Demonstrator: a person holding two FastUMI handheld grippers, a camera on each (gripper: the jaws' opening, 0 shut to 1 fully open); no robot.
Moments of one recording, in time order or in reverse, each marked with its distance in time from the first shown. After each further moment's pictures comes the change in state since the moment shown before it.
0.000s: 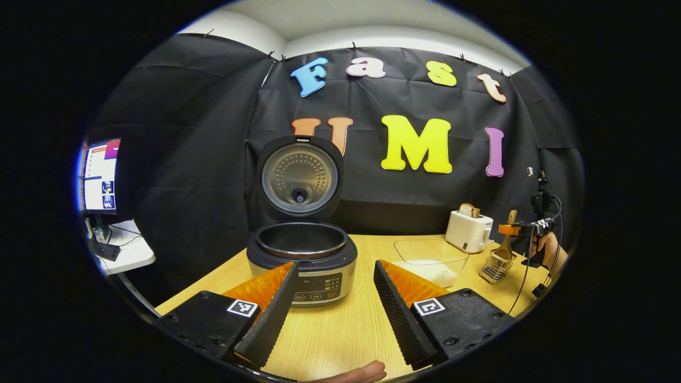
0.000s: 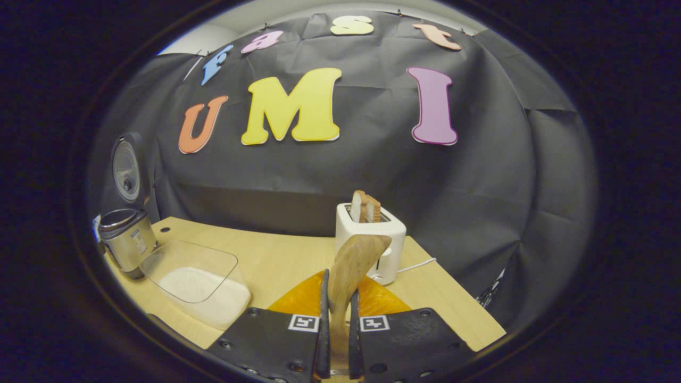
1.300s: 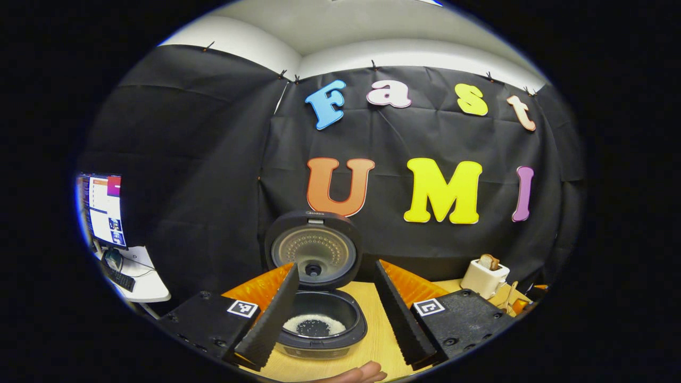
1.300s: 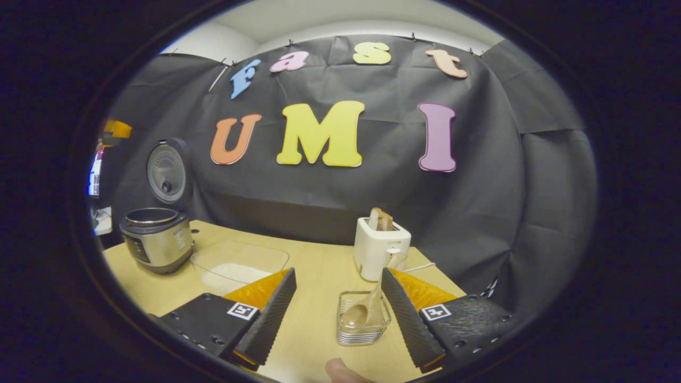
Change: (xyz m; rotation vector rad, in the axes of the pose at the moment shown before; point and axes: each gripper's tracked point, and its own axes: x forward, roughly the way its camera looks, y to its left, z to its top) left arm 0.080 0.031 0.184 -0.036 -0.112 0.117; right arm -0.142 0.053 -0.004 -0.036 -0.122 0.054
